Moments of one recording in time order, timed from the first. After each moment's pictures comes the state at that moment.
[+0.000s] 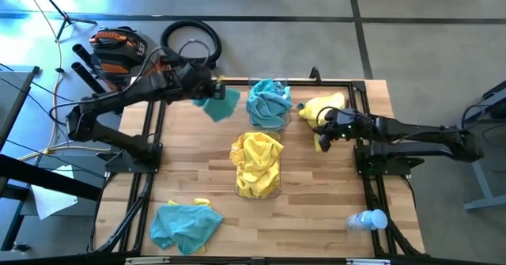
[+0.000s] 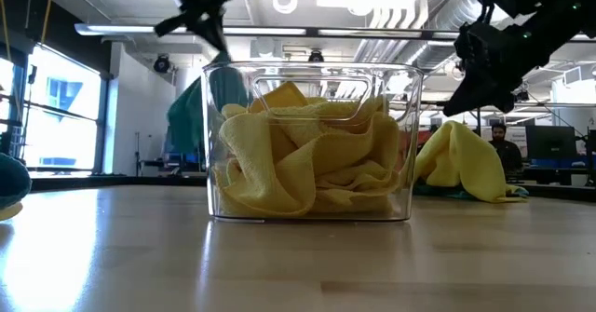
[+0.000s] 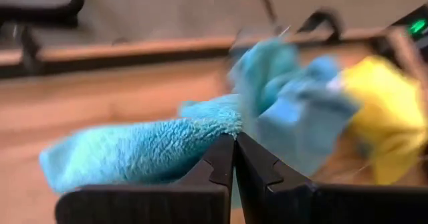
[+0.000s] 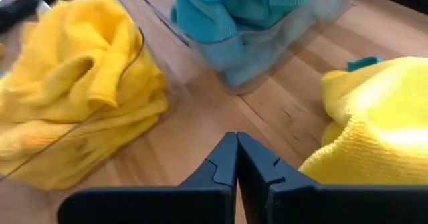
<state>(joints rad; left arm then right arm) 0.40 1.30 1.32 -0.86 -0.37 -0.86 -0.25 0.70 0.44 -0.40 0.09 0.42</state>
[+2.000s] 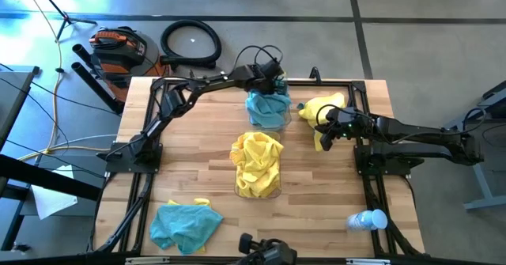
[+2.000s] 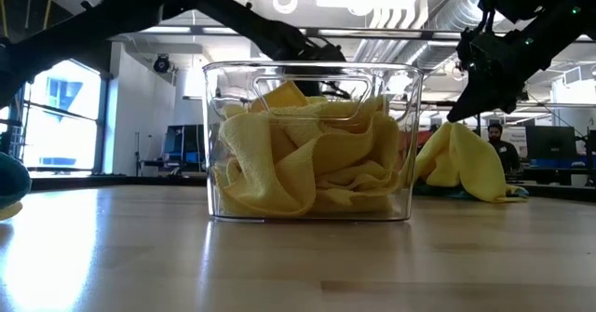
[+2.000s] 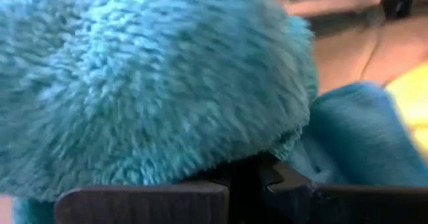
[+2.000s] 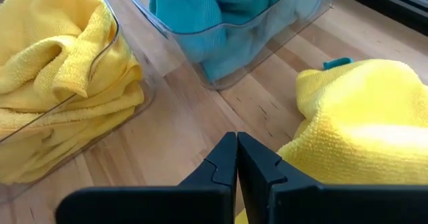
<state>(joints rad) 0.48 2.38 2.10 -0.71 -0.19 -0.80 -0.29 0.68 0.43 -0.43 0.11 0.34</state>
